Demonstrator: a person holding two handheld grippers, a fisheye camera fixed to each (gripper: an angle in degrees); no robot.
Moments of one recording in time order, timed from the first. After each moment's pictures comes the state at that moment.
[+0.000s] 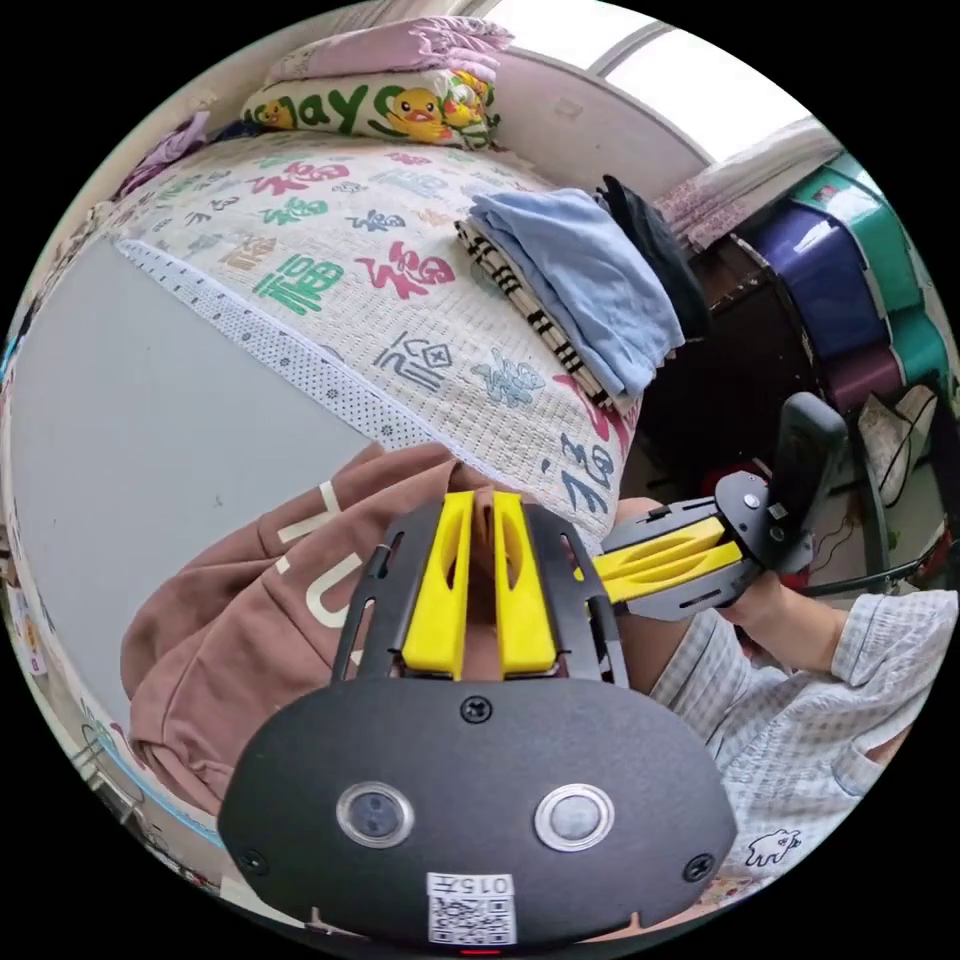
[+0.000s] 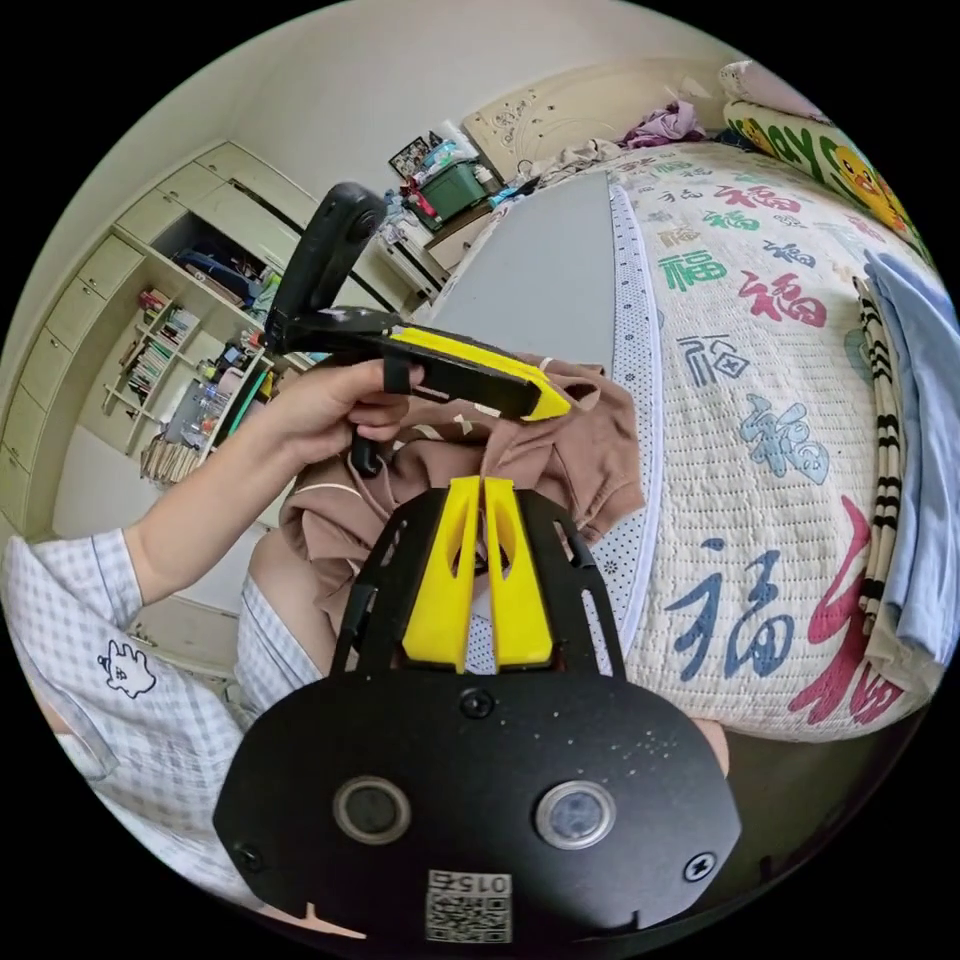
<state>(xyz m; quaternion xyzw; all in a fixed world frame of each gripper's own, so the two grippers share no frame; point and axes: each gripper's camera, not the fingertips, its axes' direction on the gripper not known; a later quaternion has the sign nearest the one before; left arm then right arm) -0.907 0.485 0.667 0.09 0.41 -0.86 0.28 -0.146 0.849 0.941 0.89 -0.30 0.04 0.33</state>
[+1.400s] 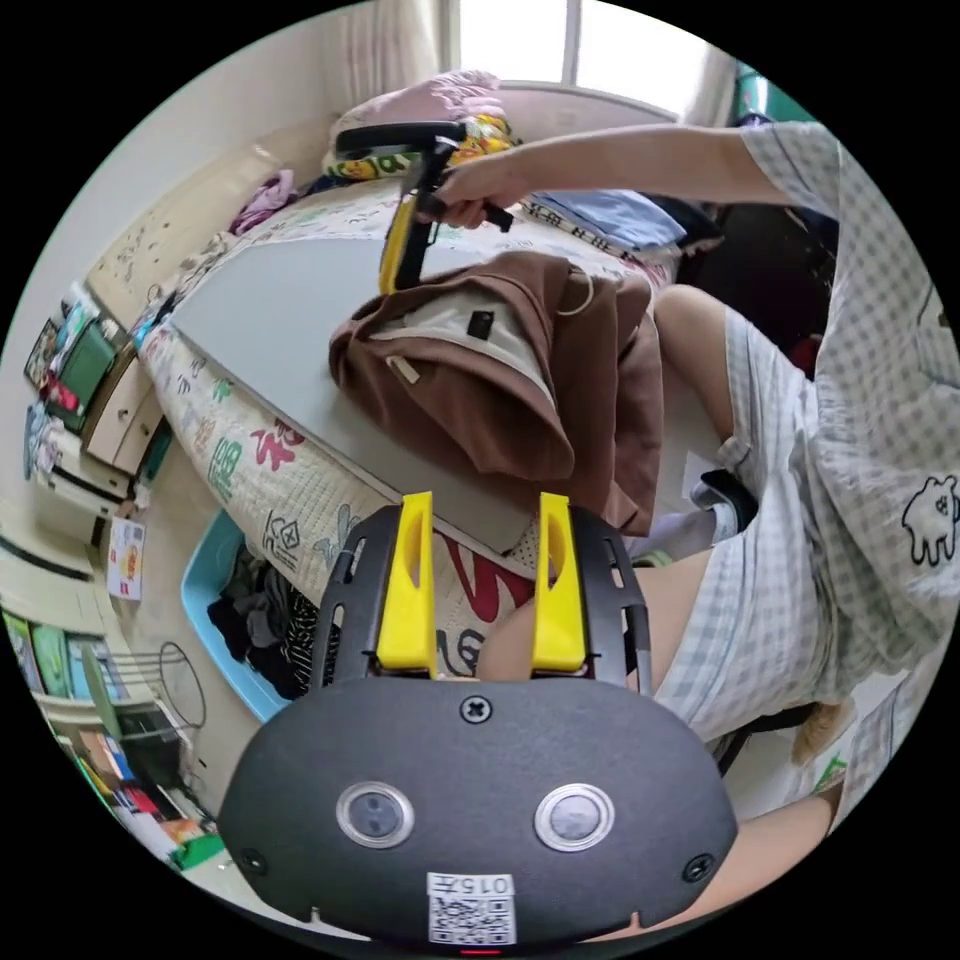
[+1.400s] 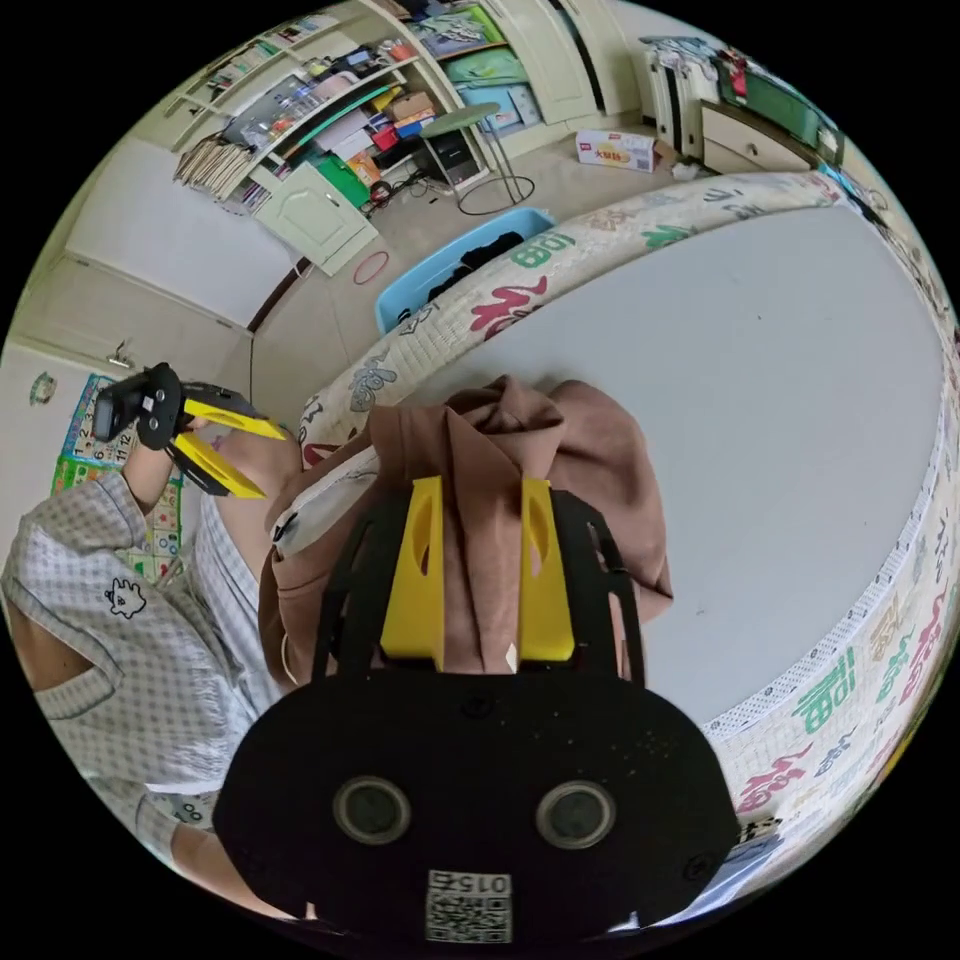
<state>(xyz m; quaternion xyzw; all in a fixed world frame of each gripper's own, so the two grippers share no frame) -0.746 0.396 0.371 -0.05 0.32 -0.85 0.41 -0.179 0.858 0.593 0.78 0.00 -0.16 0.61</state>
